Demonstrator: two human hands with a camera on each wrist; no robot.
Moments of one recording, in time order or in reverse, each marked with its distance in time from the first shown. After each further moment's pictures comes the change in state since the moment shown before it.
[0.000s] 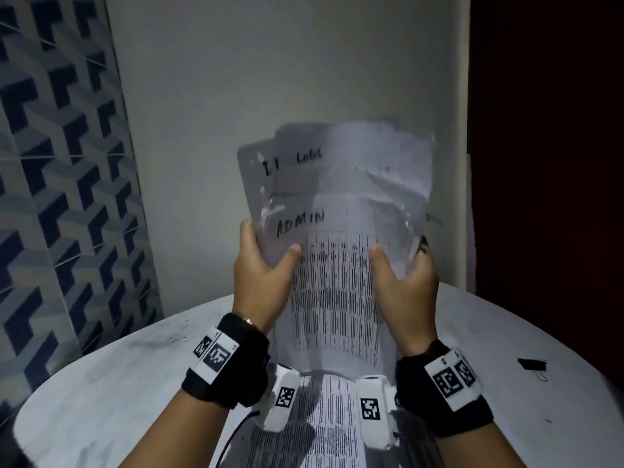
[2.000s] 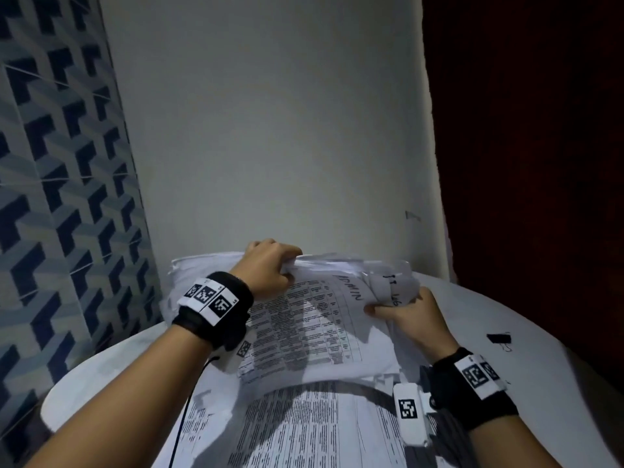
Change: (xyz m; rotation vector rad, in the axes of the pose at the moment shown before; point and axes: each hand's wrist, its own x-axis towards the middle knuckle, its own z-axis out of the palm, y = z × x) left_hand 0.014 0.022 0.001 1.043 -0.727 0.216; right_hand -0.024 0.044 -0.096 0.122 -0.365 0.364
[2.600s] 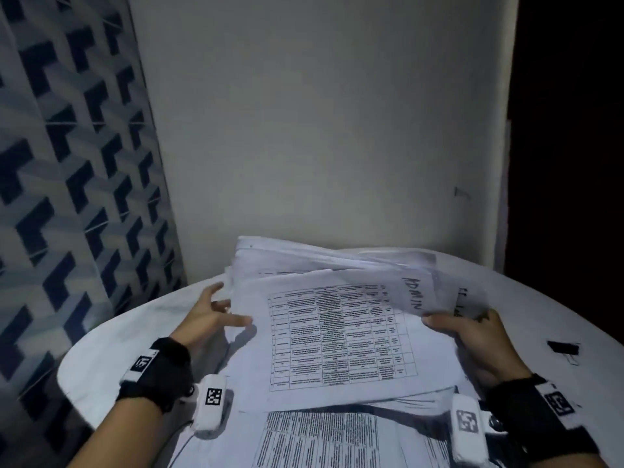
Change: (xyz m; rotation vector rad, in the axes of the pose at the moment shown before) left_hand -0.109 -0.142 0.101 -1.252 0.060 -0.904; right_hand 0.018 0.060 -0.014 0.149 0.105 0.196
